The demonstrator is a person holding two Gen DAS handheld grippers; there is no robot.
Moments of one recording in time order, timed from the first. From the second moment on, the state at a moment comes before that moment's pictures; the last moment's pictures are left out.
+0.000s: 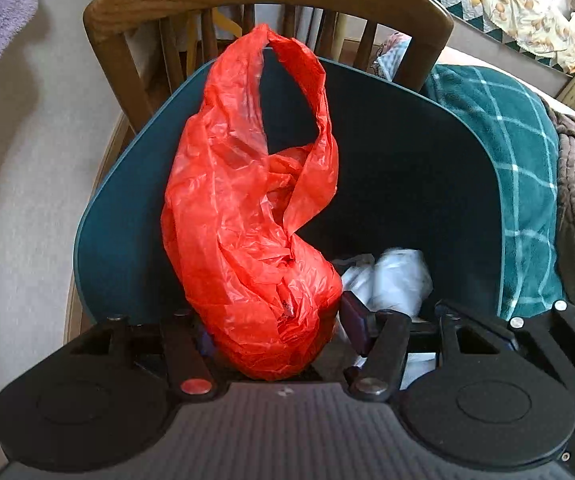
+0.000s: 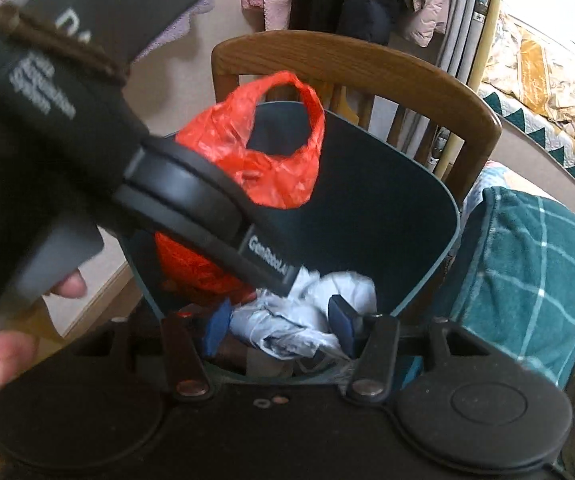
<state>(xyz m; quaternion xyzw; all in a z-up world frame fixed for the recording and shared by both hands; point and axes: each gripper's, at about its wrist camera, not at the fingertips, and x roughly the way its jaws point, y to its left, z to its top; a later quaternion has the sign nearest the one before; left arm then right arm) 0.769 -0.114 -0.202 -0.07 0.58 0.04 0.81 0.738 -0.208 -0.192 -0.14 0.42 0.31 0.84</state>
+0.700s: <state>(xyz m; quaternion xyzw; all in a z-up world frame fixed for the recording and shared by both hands) 0.708 -0.112 -0.140 -0.07 0.51 0.03 0.85 0.692 -0.249 -0.145 -0.11 0.38 0.33 0.85</state>
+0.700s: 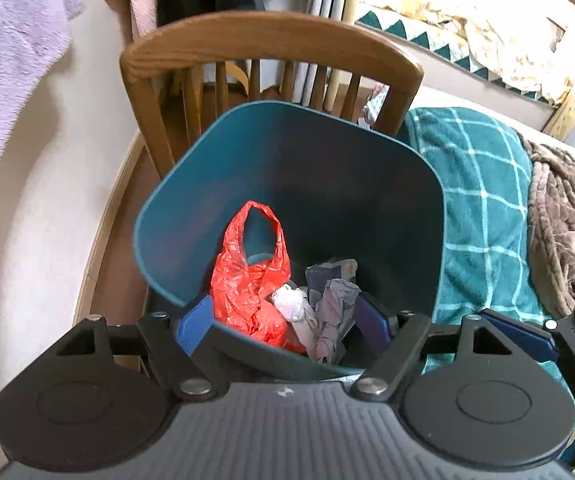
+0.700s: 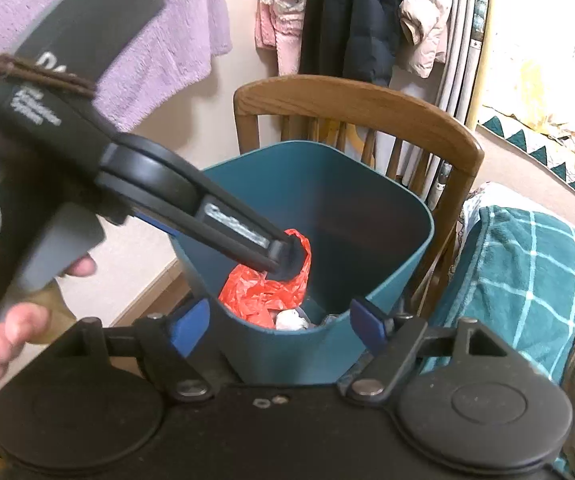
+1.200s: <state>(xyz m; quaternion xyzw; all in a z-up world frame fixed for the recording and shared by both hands) 0.620 -0.091 -0.088 -0.06 0.45 0.02 0.89 0.637 -0.268 -0.105 -0.07 0.36 0.35 0.86</state>
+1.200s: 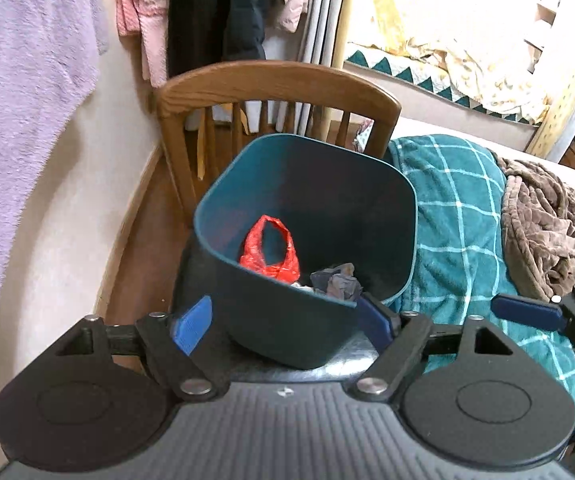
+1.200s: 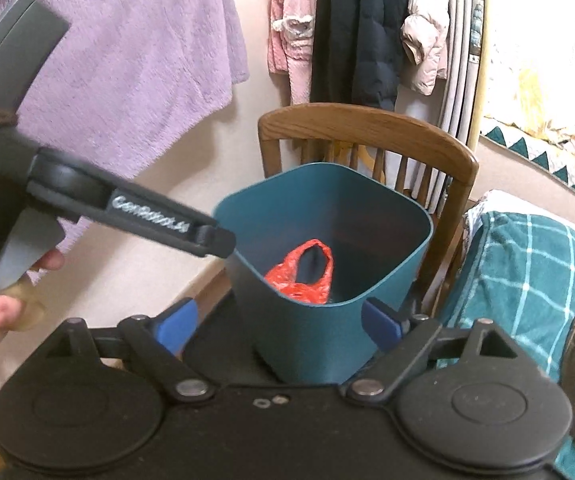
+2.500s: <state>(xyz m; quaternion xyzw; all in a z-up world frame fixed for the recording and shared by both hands) 0.484 0.101 -0.493 -0.15 0.53 0.11 0.83 0.516 -0.218 -0.501 -0.02 0.51 0.19 0.84</state>
